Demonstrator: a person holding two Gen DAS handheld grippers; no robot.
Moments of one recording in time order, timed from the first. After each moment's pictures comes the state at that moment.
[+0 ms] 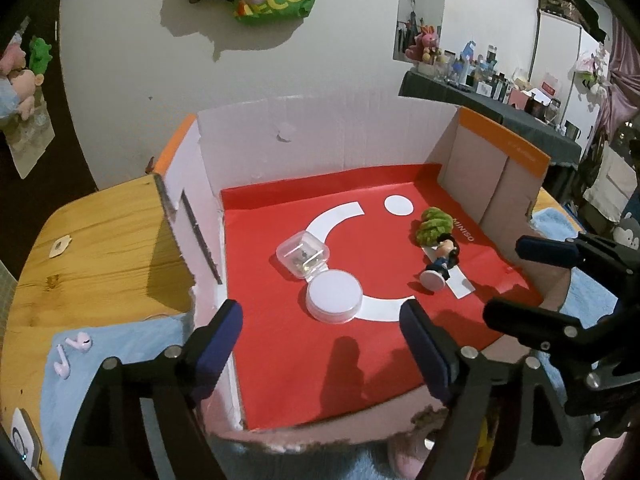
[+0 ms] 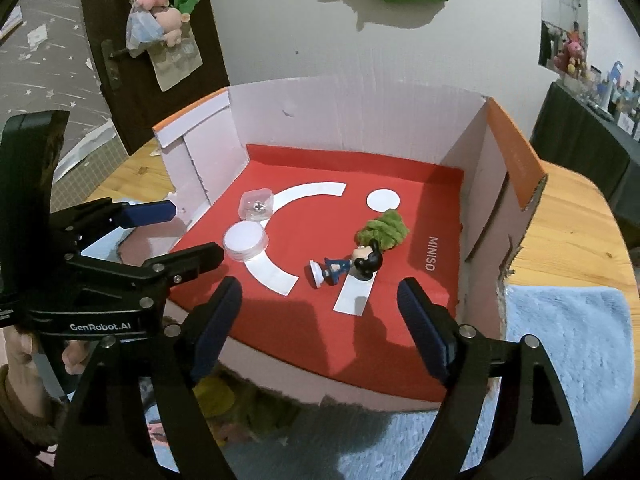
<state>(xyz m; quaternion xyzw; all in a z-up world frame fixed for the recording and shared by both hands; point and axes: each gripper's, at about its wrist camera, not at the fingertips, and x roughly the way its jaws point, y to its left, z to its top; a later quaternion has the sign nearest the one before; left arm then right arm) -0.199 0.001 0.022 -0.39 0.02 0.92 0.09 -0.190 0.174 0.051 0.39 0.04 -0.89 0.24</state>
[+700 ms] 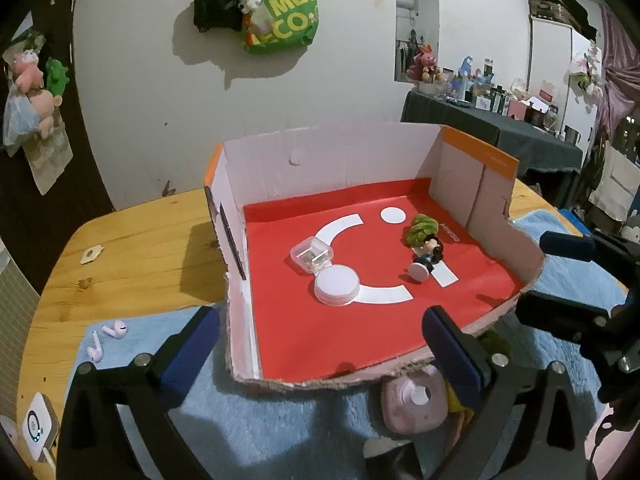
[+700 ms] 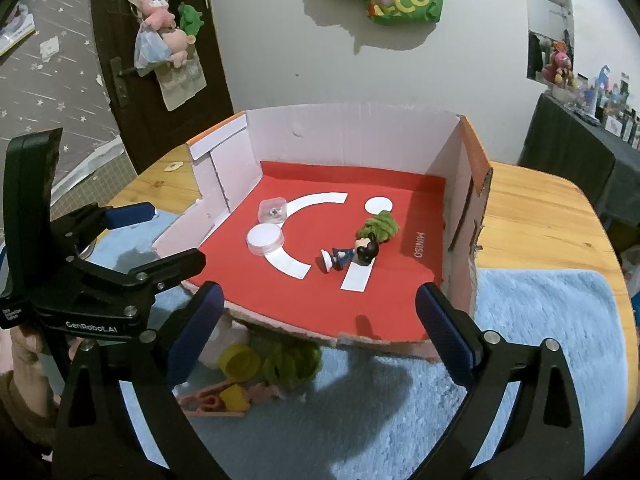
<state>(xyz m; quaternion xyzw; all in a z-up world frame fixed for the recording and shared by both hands) -0.149 0.000 0.044 -0.34 0.04 0.94 0.07 -0.149 0.188 0.070 0.35 0.03 -0.91 0.24</state>
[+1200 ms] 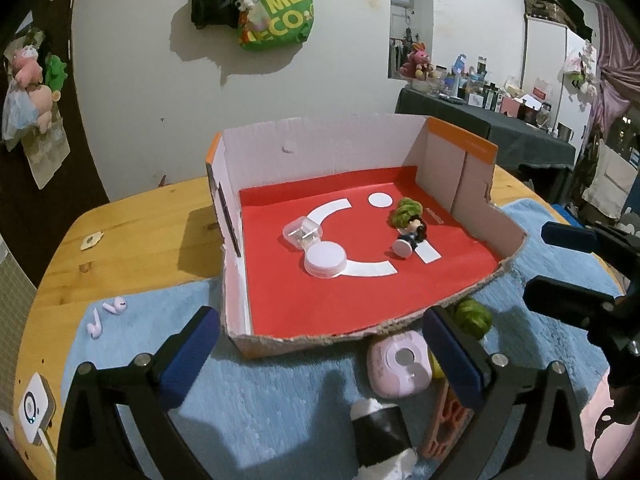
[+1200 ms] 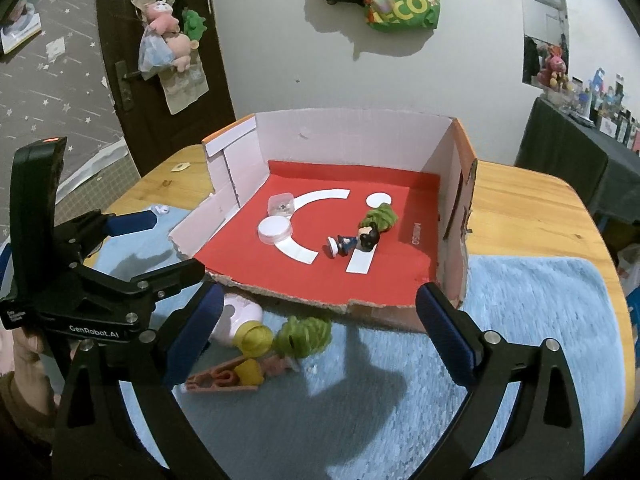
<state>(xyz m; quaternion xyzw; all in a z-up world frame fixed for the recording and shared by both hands) -0.123 -0.002 0.041 -0.35 0.03 0.93 0.08 -0.122 0.194 0.074 0.34 0.03 -0.91 0.24</state>
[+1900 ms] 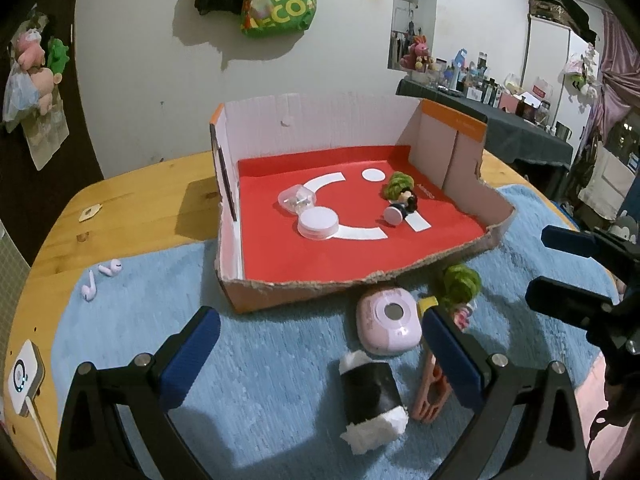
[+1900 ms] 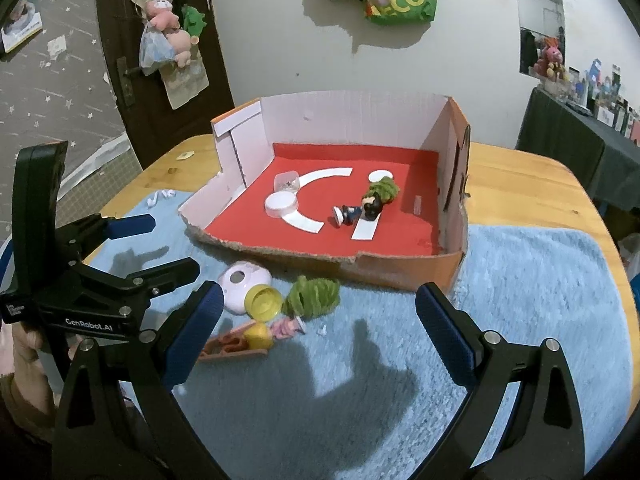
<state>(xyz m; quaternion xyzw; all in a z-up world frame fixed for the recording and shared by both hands) -0.098 -0.005 0.028 -0.37 0.02 0.92 0.09 -0.097 0.199 0.062 0.35 0.02 -0.91 0.24</state>
